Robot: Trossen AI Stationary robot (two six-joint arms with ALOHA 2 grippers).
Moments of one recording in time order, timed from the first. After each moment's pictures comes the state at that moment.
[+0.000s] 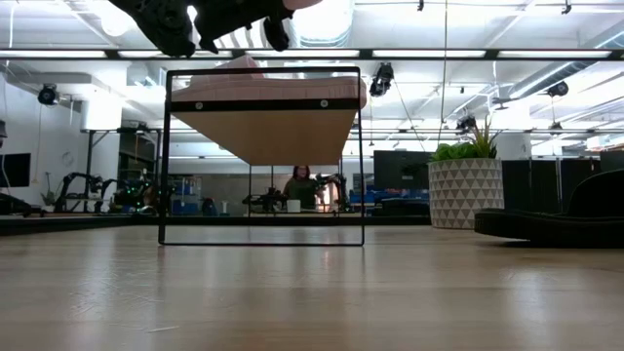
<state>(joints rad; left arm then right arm) 0.37 1.48 0.97 1.10 0.28 -0.51 0.10 1.63 1.82 -0.09 0.94 -1.37</state>
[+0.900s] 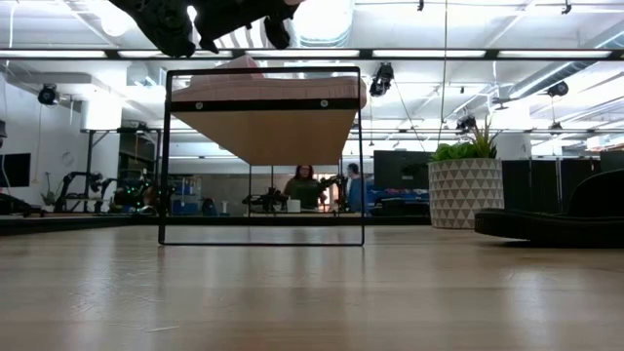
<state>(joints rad) 0.36 1.48 0.97 1.11 0.31 -0.50 0.10 1.64 1.82 -0.07 0.99 -1.39</state>
